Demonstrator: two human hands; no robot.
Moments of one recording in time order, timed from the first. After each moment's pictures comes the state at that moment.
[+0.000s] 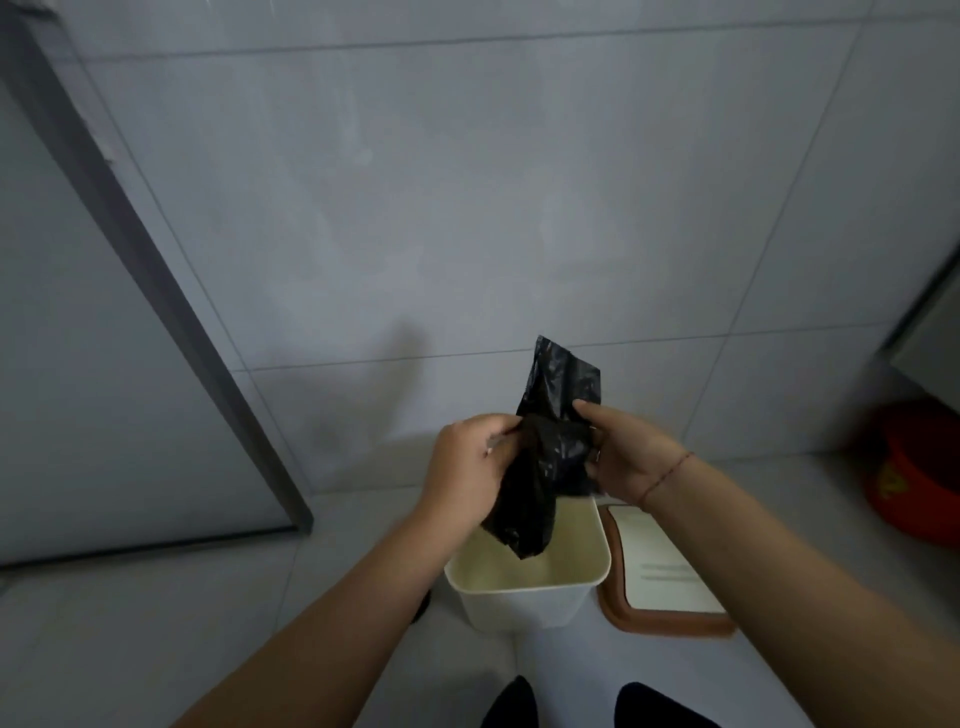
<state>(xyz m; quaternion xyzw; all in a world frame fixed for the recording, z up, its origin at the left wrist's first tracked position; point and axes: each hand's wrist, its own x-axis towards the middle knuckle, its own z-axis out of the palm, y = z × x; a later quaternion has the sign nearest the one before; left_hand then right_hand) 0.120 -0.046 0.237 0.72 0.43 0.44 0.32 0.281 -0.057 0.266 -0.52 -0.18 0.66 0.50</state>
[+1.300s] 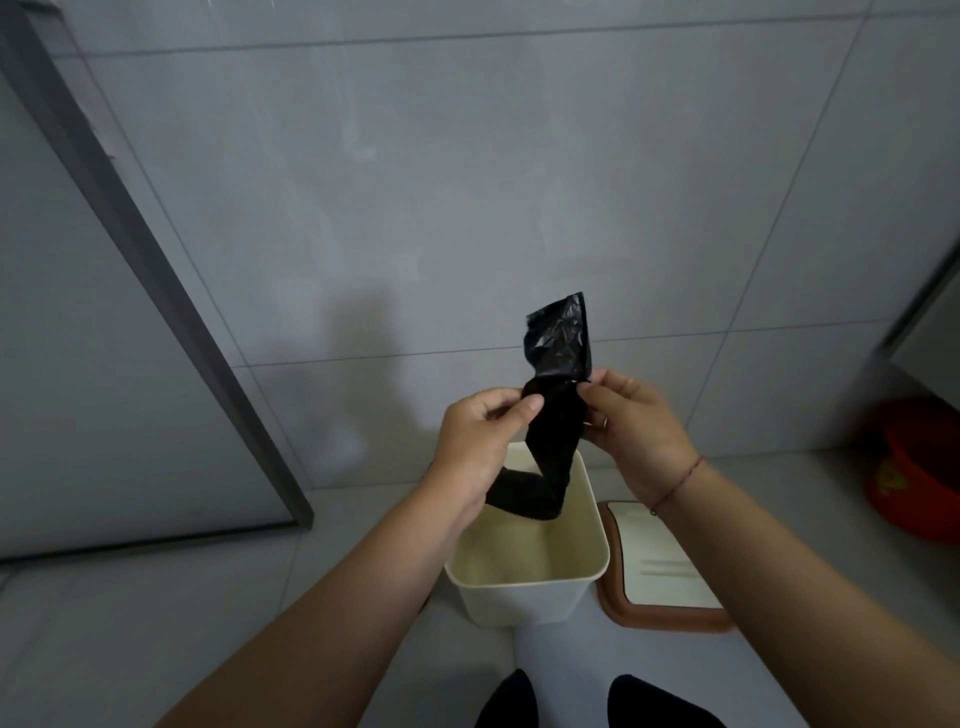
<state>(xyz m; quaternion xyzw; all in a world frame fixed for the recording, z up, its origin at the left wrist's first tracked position) 0.136 -0.045 0.255 0.53 0.45 0.47 0.54 0.278 -0.076 0.286 -0.47 -0.40 0.53 0.58</state>
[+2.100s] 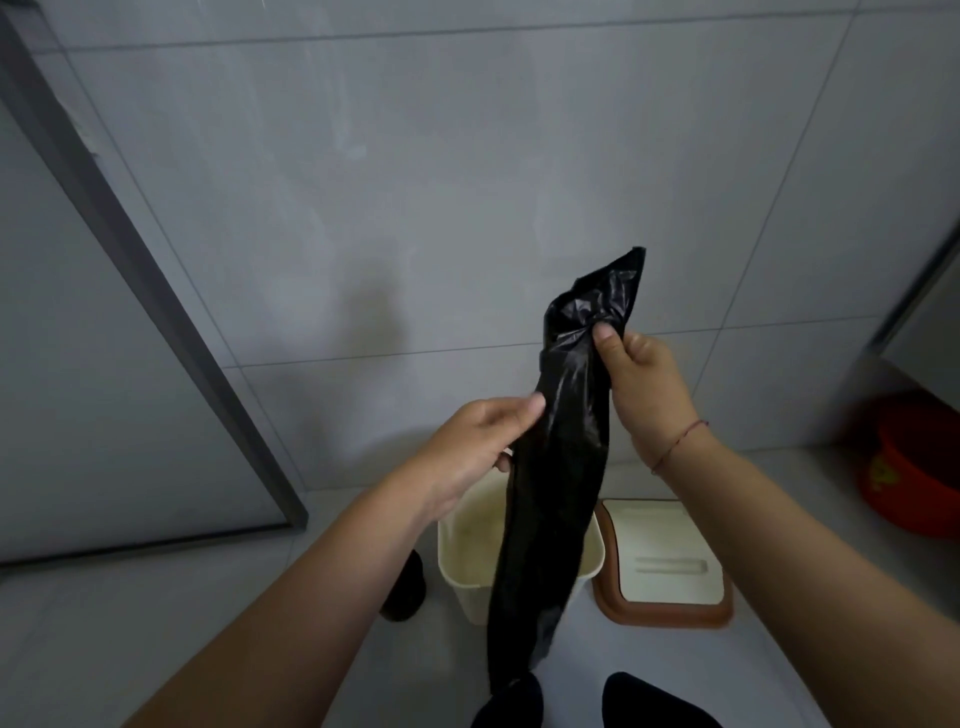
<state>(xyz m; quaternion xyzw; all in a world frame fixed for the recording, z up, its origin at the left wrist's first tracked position) 0.123 -0.048 0.272 0.64 0.38 0.28 0.61 0.288 -0.062 0.305 -0.53 -0.48 0.36 0.60</state>
